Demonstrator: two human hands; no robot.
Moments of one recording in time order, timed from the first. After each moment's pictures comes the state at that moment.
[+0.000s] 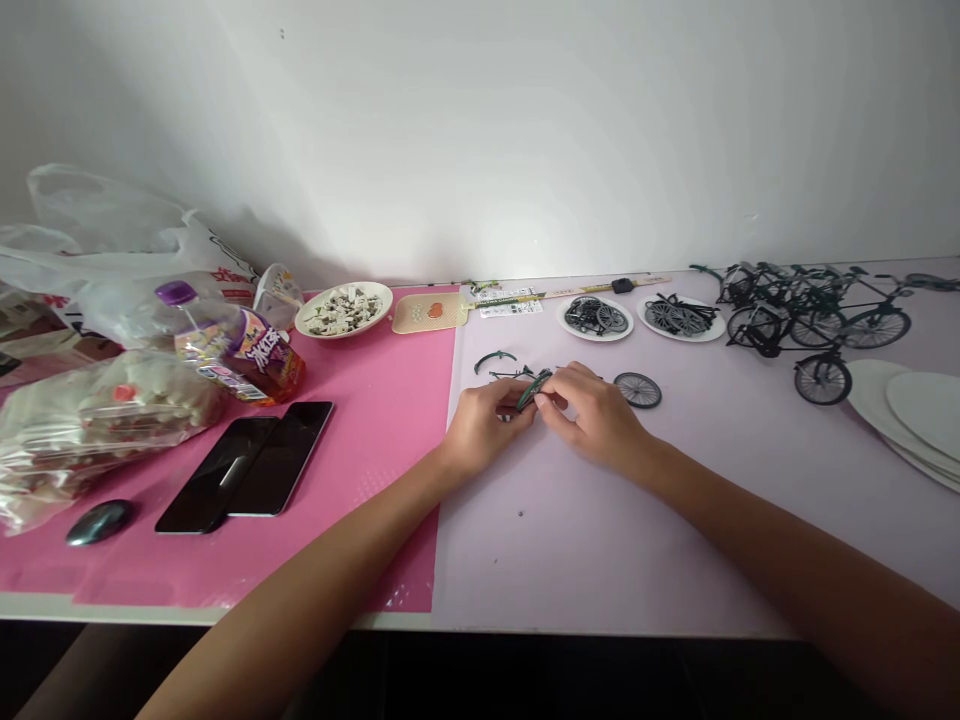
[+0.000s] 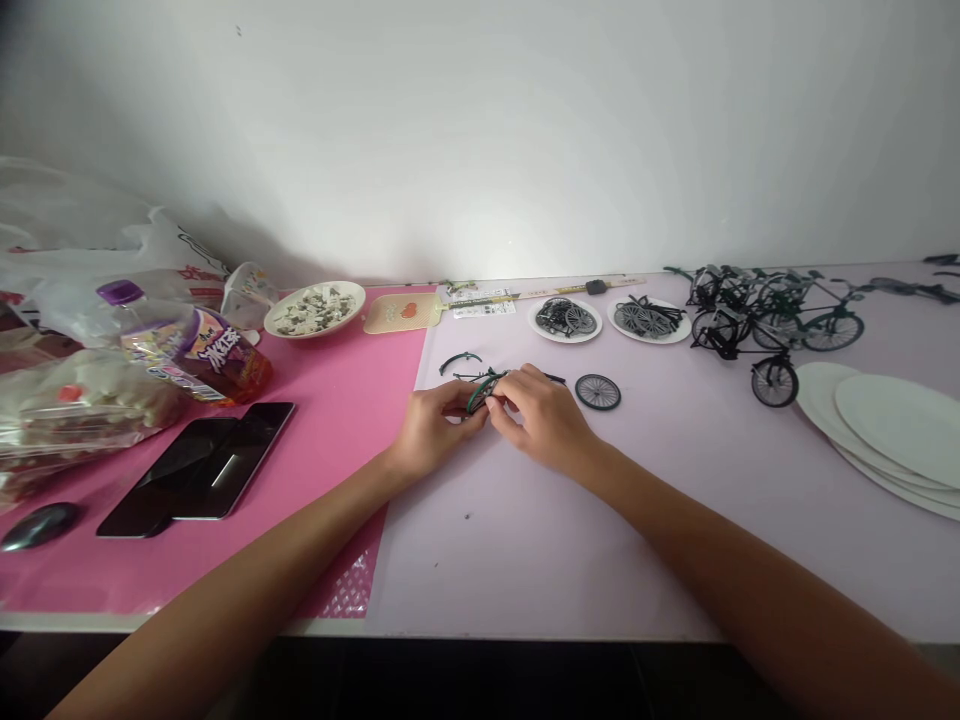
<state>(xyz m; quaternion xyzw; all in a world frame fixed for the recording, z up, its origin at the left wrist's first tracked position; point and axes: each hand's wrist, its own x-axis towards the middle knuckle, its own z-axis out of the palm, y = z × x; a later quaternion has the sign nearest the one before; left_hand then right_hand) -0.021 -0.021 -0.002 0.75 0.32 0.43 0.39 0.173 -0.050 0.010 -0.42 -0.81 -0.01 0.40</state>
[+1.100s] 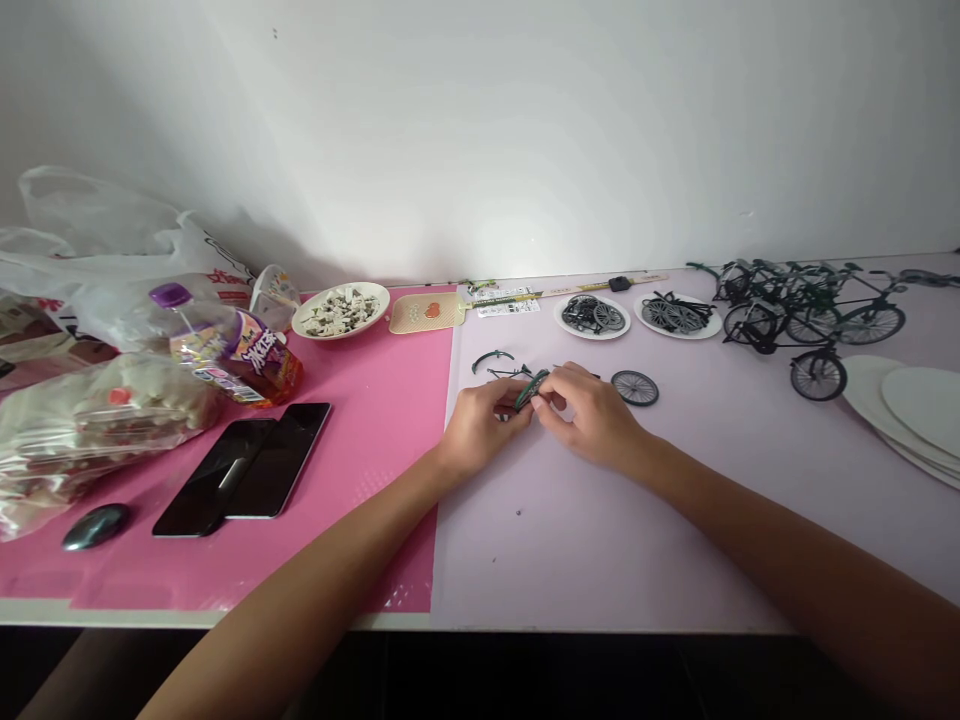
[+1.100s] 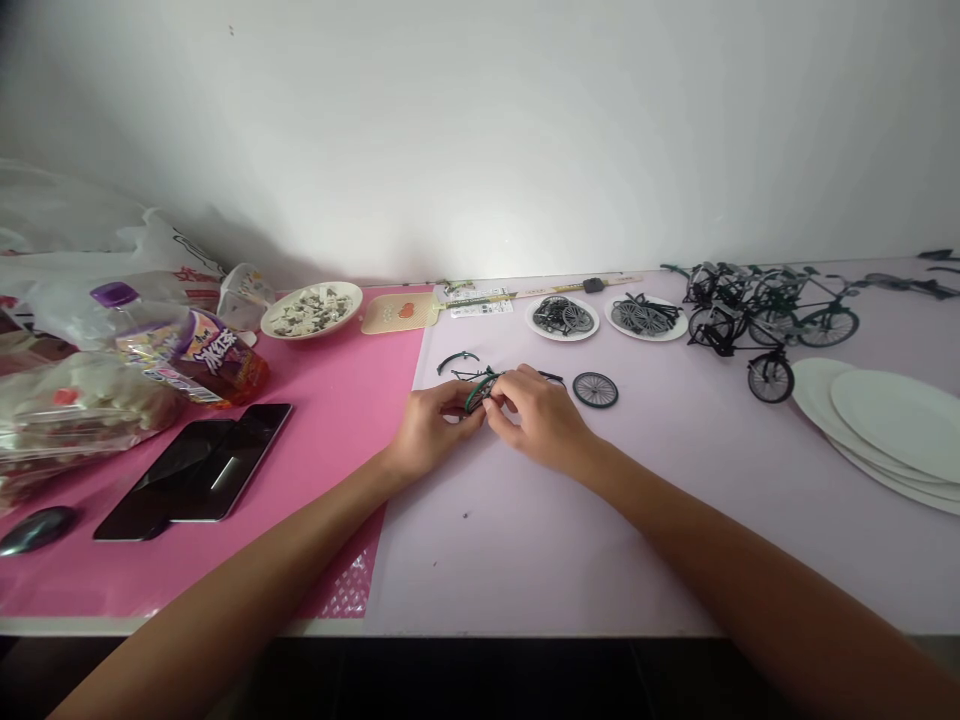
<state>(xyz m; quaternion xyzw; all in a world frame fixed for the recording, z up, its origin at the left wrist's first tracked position) -0.022 -0.022 0.001 0.76 0.31 0.42 0.38 0.173 -0.051 0.009 -0.43 -0.81 0.01 0.40</state>
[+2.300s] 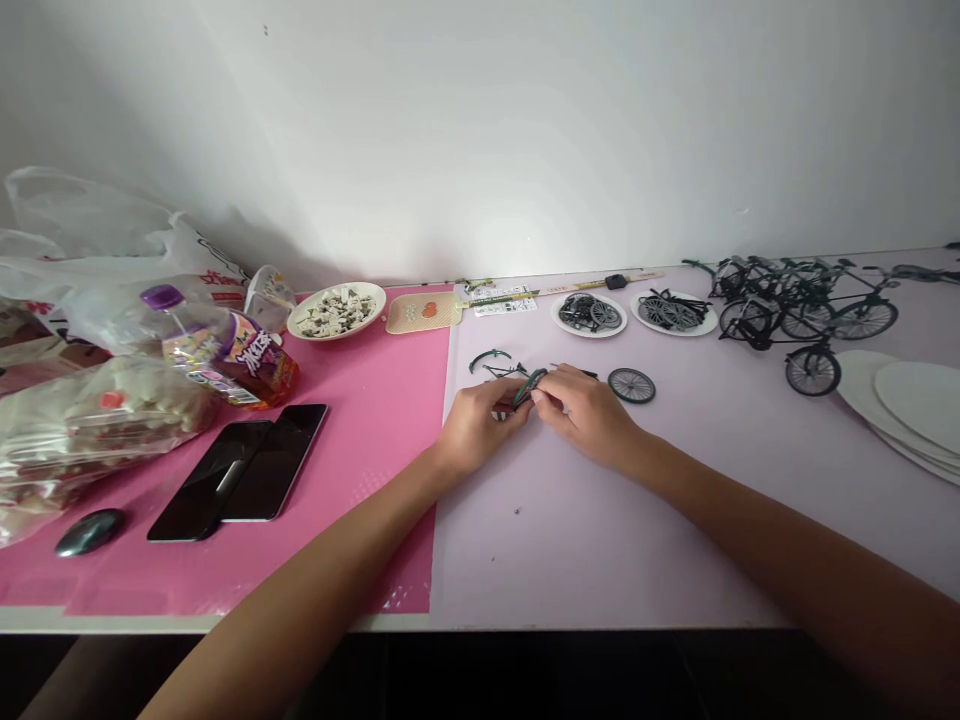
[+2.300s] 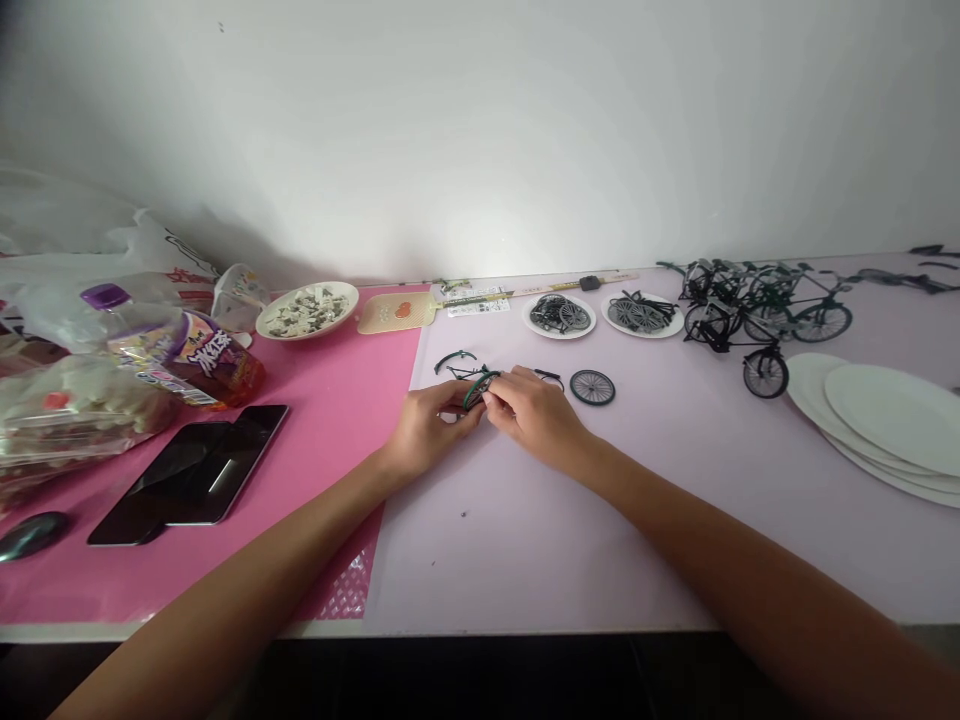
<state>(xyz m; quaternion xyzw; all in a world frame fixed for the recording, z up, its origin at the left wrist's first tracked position) -0.024 -0.019 -0.002 0.78 0.31 0.41 0.34 0.176 -0.048 0.006 -0.47 -0.81 0.03 0.35</state>
